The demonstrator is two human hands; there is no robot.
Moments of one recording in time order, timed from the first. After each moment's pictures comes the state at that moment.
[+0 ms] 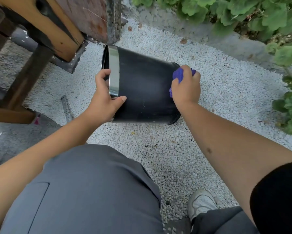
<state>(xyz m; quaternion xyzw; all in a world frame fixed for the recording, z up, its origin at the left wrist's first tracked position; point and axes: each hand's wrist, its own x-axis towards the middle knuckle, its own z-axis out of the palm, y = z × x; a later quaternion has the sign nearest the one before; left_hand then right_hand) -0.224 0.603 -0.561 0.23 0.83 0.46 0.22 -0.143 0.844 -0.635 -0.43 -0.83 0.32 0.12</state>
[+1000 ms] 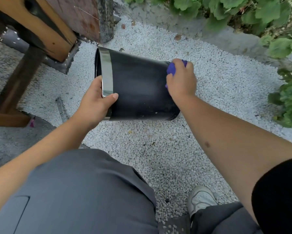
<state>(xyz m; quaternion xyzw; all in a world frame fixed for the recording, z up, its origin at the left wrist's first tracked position) -0.219 0.602 -0.559 0.16 0.78 0.54 0.27 -0.148 0.853 -0.626 -0.38 -0.87 0.29 0.10</state>
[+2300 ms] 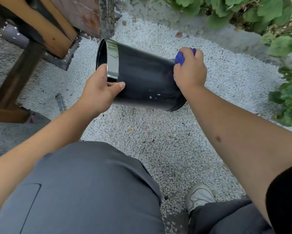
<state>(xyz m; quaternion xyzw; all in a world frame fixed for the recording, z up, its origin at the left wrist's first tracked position) -0.218 0.624 -0.529 0.18 0.83 0.46 0.25 -0.147 0.873 -0.607 -0.39 -0.87 0.28 0.11</state>
